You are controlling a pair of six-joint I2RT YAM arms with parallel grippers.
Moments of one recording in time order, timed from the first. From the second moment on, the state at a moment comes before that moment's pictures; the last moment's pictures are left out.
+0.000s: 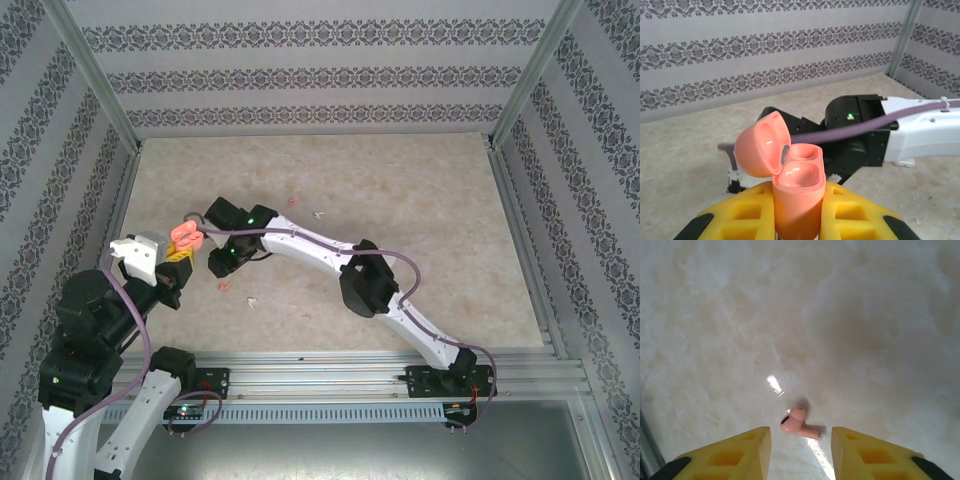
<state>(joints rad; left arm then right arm) -0.18 0.41 1.05 -0.88 0.19 0.03 1.02 2.56 2.42 -0.94 -0.29 0.22</state>
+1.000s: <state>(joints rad) -0.18 0.41 1.03 -0.91 0.16 0.02 1.13 2.67 2.49 -1.01 -0.09 0.01</state>
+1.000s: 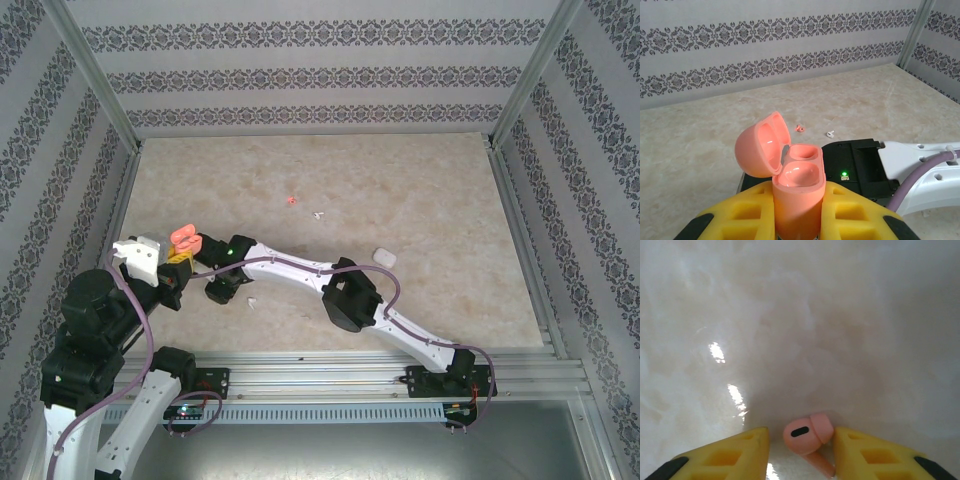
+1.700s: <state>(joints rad) -0.18 0.45 0.92 -0.83 0.28 -0.05 0.91 2.41 2.06 -0.98 -0.06 0.34</state>
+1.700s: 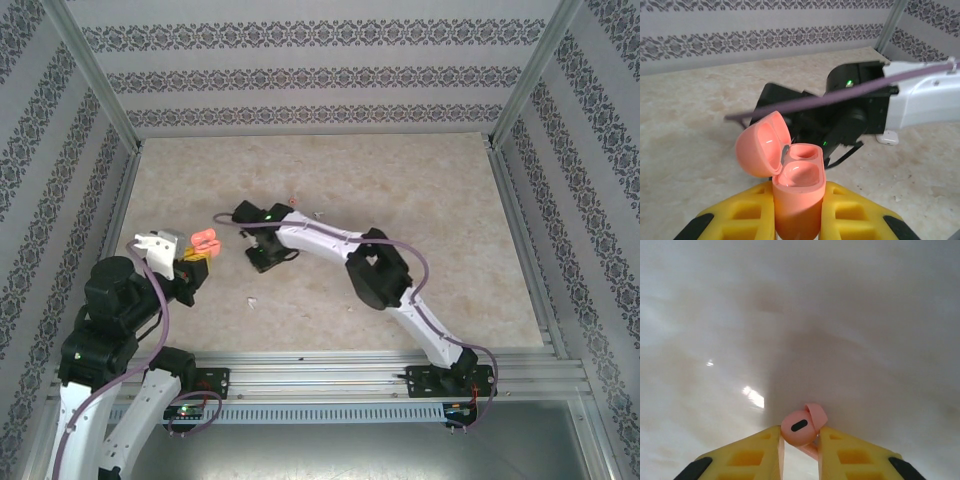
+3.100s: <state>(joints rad) -0.19 0.65 0.47 0.04 0.91 -0.12 0.68 1.87 1.42 -0.82 -0.25 0.65</state>
